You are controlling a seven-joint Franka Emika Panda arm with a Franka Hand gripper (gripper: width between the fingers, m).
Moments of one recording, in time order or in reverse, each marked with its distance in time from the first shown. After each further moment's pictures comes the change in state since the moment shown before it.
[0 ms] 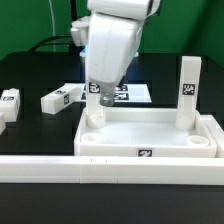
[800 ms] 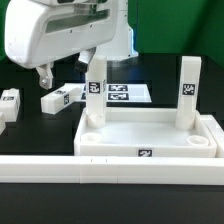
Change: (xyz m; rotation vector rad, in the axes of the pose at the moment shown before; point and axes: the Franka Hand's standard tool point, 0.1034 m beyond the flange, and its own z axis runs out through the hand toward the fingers) arm -0.066 -0.006 -0.007 0.070 -0.056 0.346
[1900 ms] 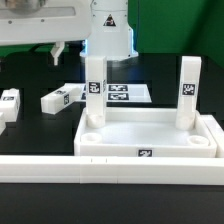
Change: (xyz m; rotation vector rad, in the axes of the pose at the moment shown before) arm -0.093 0.000 0.014 0.135 -0.059 0.573
